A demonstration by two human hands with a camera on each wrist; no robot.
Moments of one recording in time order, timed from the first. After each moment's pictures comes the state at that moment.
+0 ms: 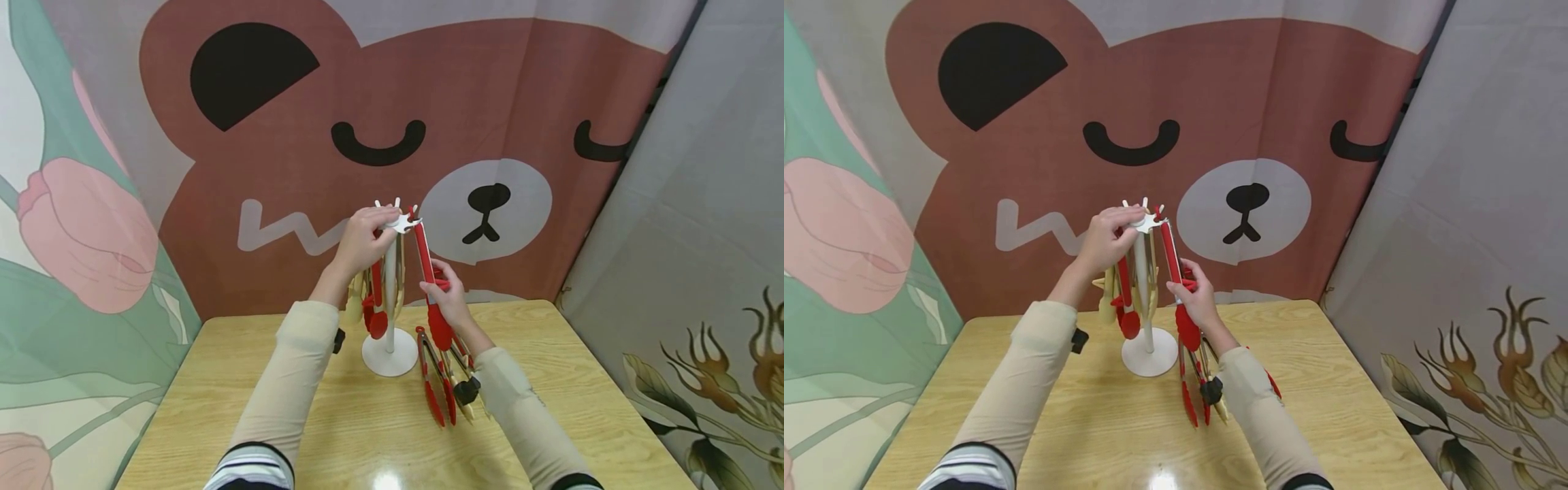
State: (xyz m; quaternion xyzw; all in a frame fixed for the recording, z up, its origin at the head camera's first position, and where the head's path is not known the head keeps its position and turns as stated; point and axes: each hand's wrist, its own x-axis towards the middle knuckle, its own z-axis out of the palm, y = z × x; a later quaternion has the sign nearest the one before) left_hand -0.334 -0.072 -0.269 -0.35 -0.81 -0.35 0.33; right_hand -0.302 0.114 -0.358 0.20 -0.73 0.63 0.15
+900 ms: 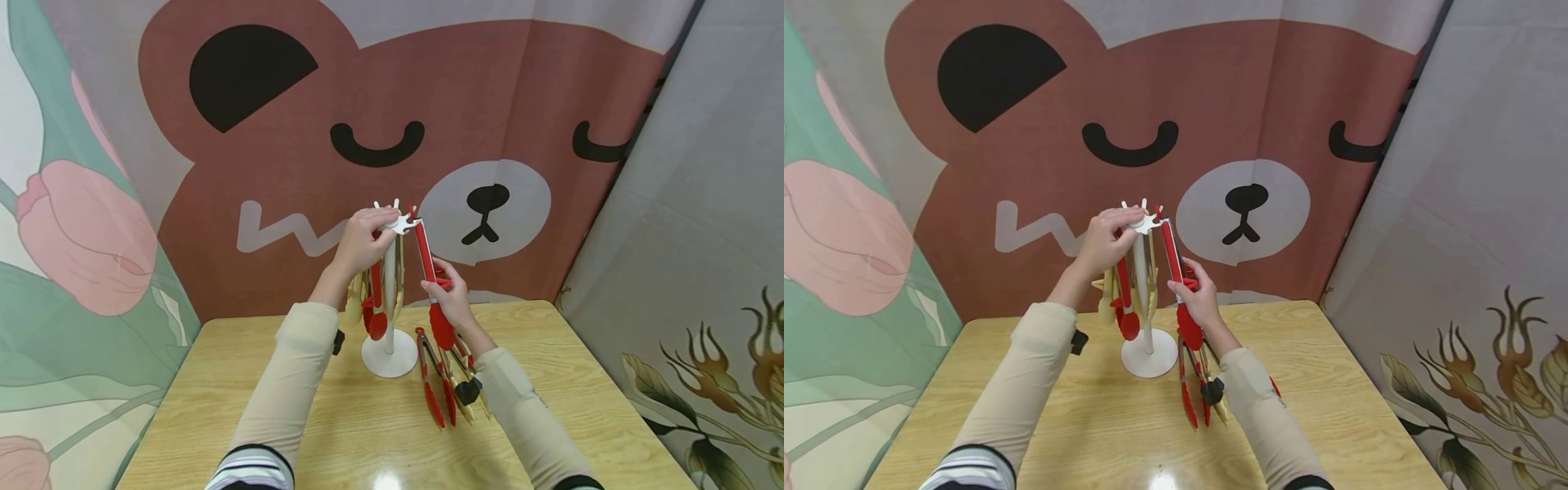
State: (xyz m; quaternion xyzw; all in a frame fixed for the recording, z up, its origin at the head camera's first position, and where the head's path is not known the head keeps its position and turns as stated) left_hand -0.332 -0.071 -0.269 -0.35 -0.81 -0.34 0.33; right_hand -0.302 0.118 -0.356 0.20 -0.72 0.65 0.16
